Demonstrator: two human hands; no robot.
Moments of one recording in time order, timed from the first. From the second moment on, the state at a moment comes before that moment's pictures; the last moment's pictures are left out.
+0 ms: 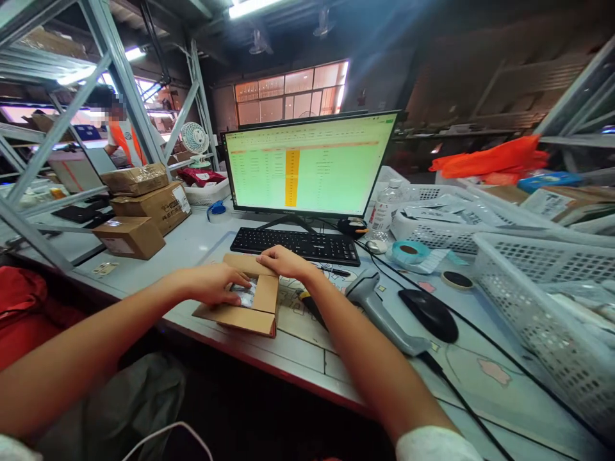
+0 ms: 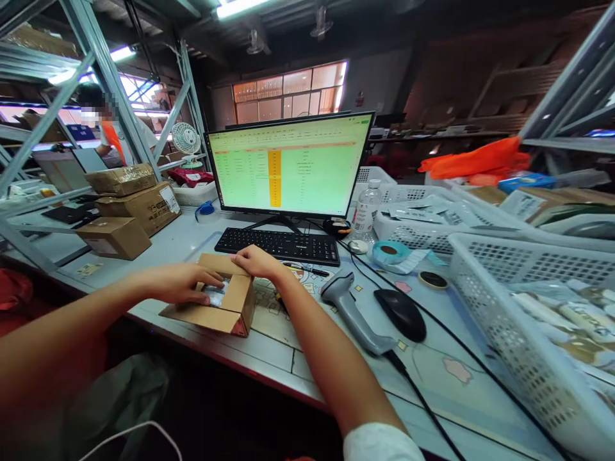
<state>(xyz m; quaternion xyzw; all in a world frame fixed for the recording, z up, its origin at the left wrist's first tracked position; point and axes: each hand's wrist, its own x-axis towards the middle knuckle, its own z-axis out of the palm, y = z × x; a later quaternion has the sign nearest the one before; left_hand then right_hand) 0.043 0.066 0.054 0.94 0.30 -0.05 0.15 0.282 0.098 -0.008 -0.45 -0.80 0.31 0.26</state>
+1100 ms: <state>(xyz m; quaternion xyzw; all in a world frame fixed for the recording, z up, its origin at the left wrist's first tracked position) 0.043 0.057 0.046 0.97 0.23 0.04 0.09 0.263 -0.045 0.020 -0.41 -0.90 0.08 0.12</state>
